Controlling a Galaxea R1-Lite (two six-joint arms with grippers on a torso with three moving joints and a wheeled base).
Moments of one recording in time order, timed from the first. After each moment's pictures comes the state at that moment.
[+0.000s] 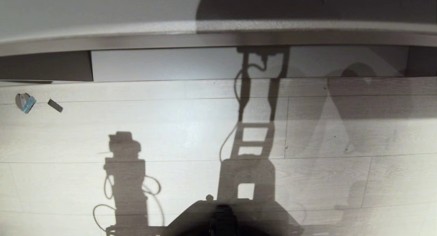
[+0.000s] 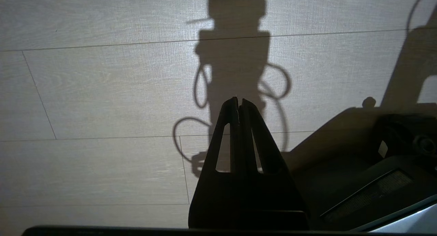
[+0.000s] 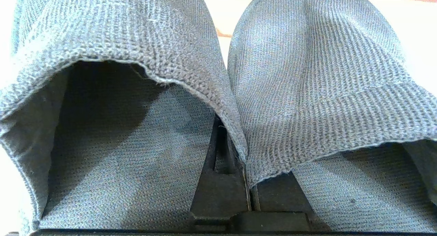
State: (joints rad) left arm 0.01 0.00 0.00 0.00 0.00 0.01; right arm -0.06 0.29 -0.24 -0.40 0.06 -0.06
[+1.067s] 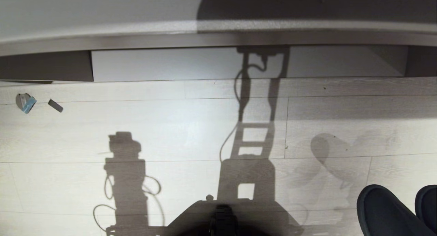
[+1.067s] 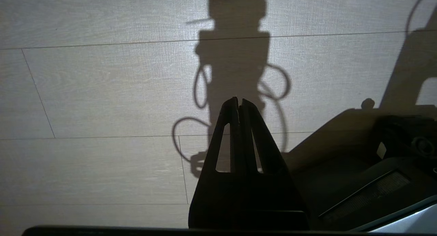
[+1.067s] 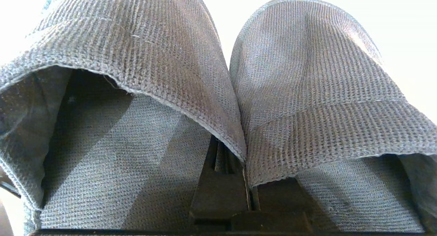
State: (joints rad) left arm 0.01 0.00 0.00 0.00 0.00 0.01; right arm 0.00 0.01 0.00 -0.01 0.01 -0.12
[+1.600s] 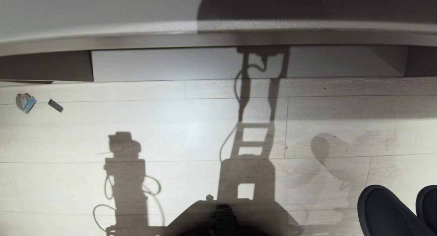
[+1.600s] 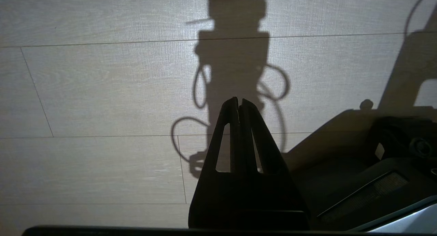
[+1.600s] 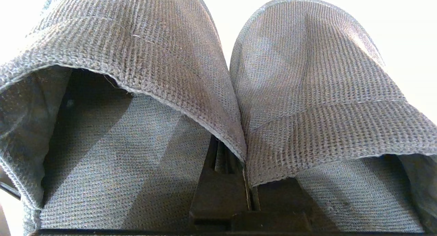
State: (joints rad) left arm 0.01 0.00 0.00 0.00 0.00 0.00; right arm 0.00 0.00 0.00 -0.01 0.01 -0.12
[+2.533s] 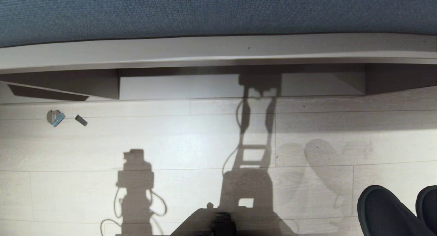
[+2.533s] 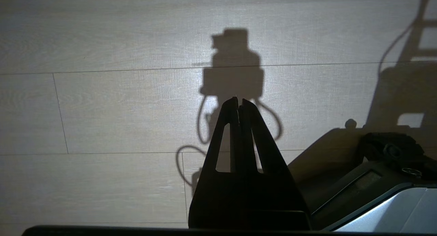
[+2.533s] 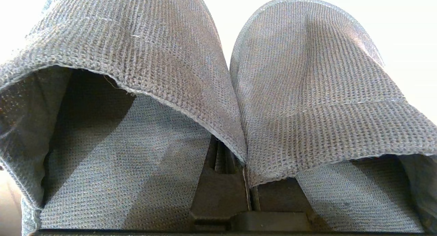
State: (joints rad) left arm 0.01 0.00 0.00 0.00 0.00 0.00; right arm 0.01 0.00 0.00 0.00 0.01 -0.12
